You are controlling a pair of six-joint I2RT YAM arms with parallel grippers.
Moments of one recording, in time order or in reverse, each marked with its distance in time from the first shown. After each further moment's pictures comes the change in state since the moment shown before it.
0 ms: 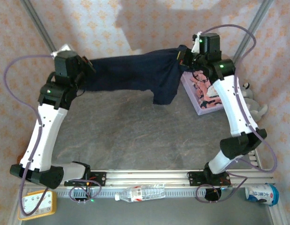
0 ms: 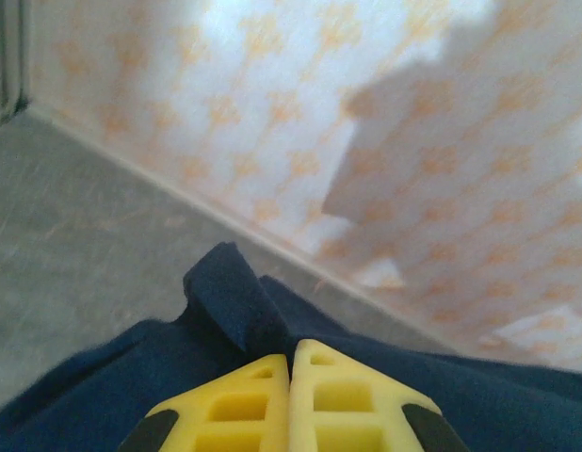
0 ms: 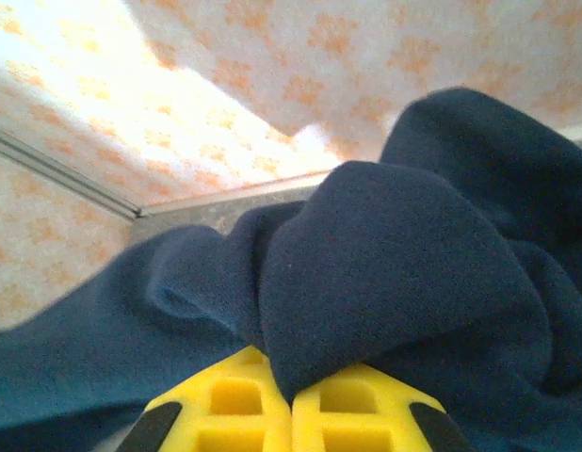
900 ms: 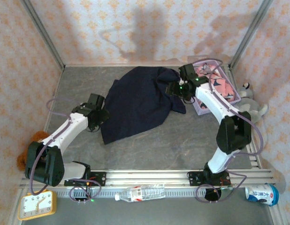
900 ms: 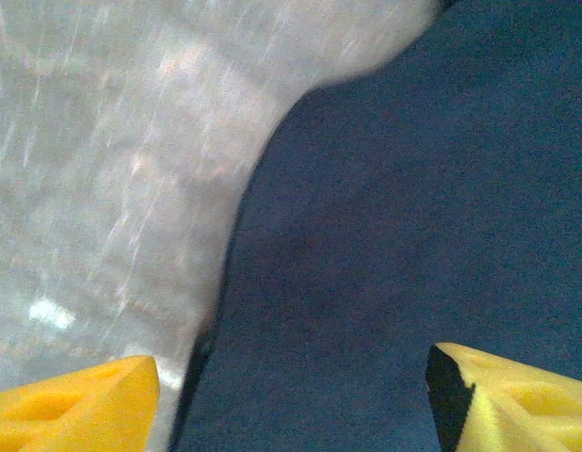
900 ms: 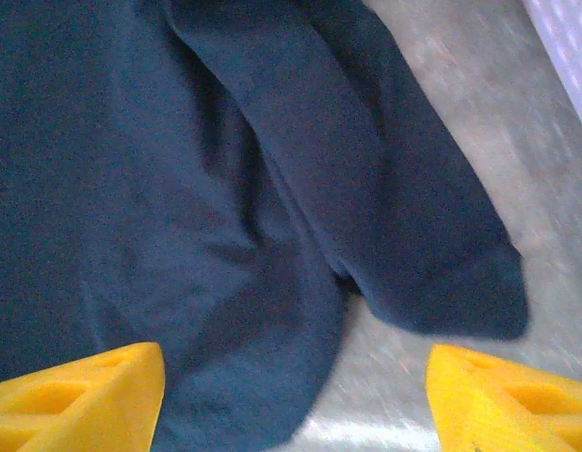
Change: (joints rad) left arm -0.021 0.021 -0.750 0.027 0.111 -0.191; right arm 0.037 0.005 -0.550 0.045 0.096 0.023
